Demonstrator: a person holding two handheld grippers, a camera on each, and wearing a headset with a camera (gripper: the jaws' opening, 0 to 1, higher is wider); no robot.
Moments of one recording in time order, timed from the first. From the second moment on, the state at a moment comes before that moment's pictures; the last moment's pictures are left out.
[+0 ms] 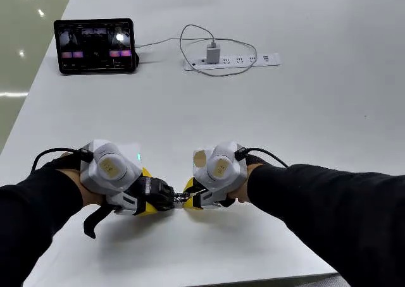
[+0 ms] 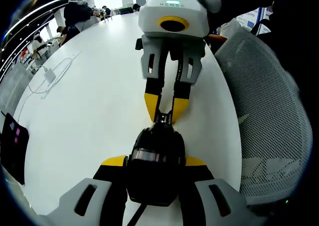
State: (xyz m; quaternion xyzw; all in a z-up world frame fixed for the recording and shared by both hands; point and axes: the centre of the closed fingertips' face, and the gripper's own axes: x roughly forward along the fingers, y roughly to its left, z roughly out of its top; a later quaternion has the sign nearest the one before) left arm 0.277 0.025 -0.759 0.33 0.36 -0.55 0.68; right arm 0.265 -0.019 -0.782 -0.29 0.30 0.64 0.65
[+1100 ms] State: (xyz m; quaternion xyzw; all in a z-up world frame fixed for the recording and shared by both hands) left arm 0.278 0.025 -0.759 0.33 0.36 -0.55 0.68; right arm 0.265 -0.047 -0.782 -0.29 0.31 0.63 0.64
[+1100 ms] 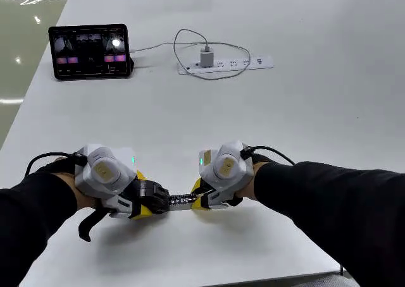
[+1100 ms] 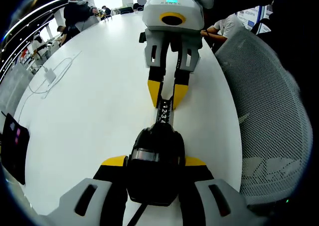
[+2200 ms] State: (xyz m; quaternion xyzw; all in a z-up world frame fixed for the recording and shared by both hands) left arm 0.278 0.025 -0.759 0.33 0.36 -0.55 0.68; right arm 0.269 -0.077 -0.782 -0.30 0.32 0.63 0.64
